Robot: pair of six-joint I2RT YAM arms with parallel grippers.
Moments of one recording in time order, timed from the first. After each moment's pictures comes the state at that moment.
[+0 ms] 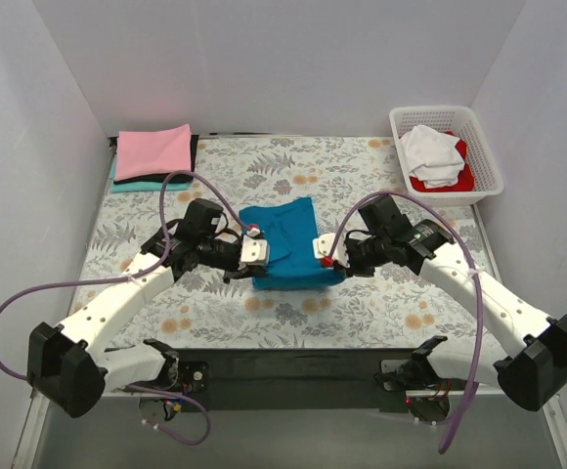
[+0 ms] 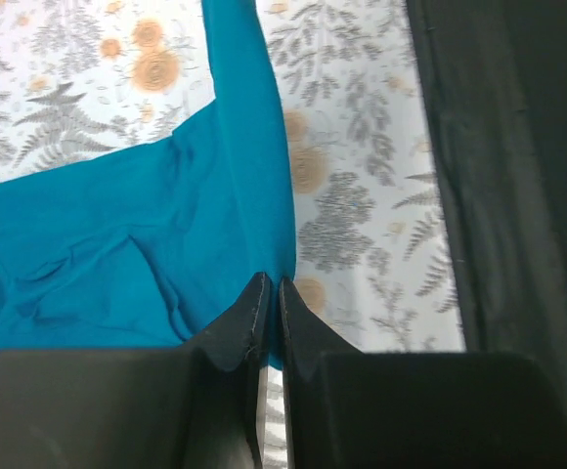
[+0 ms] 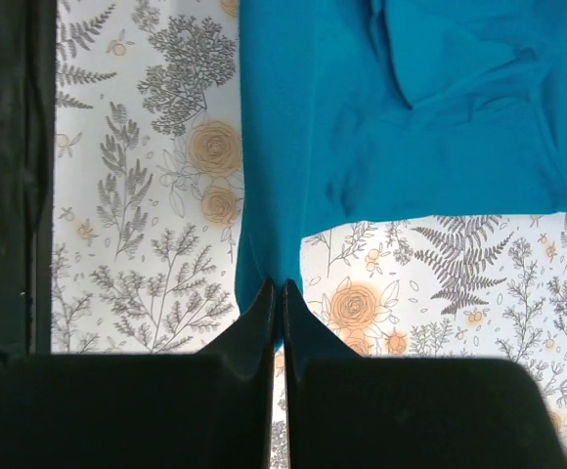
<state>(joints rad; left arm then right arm) -0.54 1.17 0.92 -0.59 0.85 0.86 0.64 1.18 1.04 -0.86 -0.51 -1.00</state>
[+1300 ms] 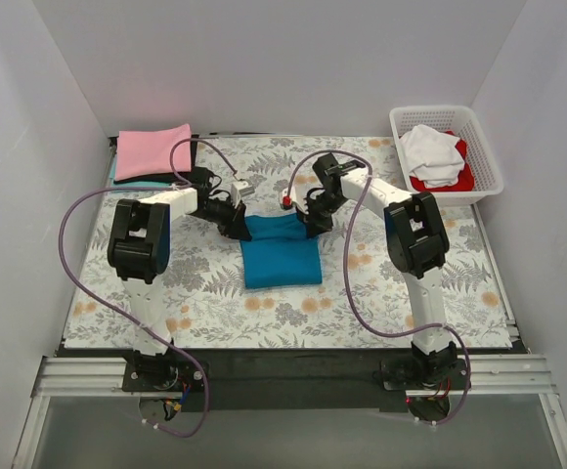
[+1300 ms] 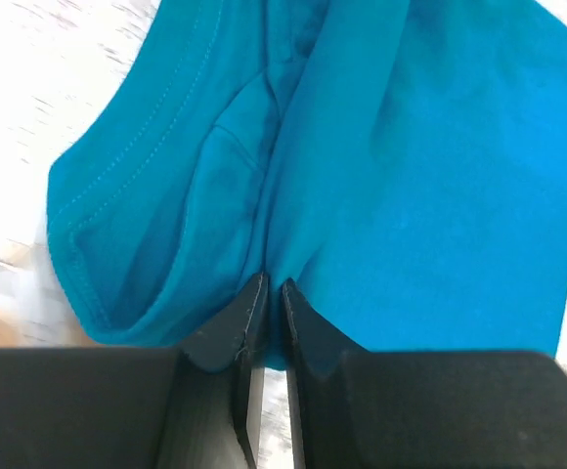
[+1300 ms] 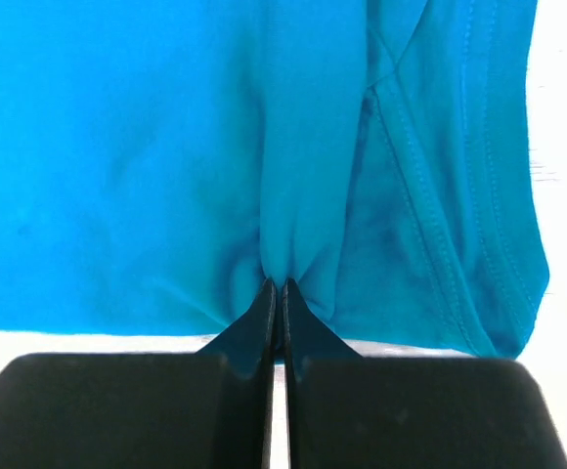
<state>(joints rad) -0.17 2.08 1.38 -0.55 0.90 0.63 0.49 2.23 1.78 -0.94 -0.63 -1.10</state>
